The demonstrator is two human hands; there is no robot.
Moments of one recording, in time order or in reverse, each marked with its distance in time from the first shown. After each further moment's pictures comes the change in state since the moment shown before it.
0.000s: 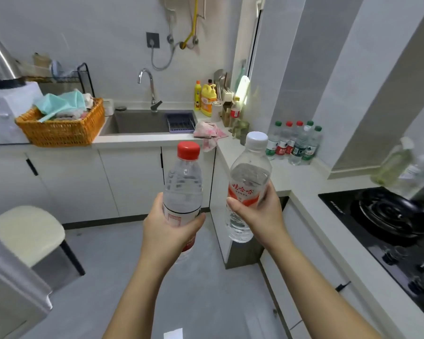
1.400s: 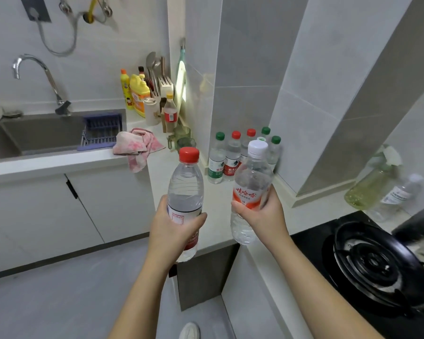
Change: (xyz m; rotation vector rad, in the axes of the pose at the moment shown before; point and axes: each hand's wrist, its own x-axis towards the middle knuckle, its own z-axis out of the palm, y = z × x) left_hand 0.249 -0.072 0.364 -0.024 -0.184 -0.173; right_hand 0.312 0.194 -0.222 -0.063 0.142 0.148
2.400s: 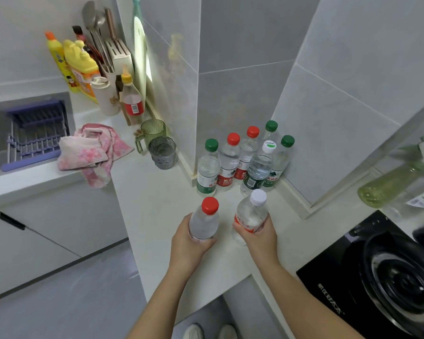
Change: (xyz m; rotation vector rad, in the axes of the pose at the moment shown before) left_hand 0.178 -0.133 0.086 0.204 -0.273 -0.250; right_hand 0.123 0.160 0.045 -0.111 0.344 0.389
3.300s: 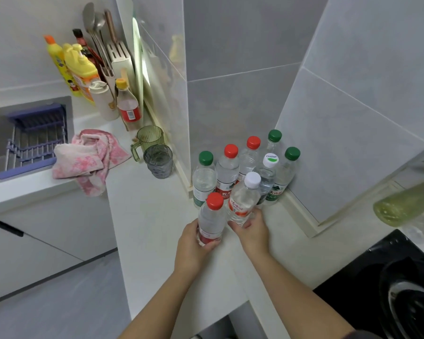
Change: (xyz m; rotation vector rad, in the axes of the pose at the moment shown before) left_hand 0.059 -0.019 0.044 0.128 0.000 0.080; right_hand 0.088 0.023 0.032 -0.217 -0.054 0.037
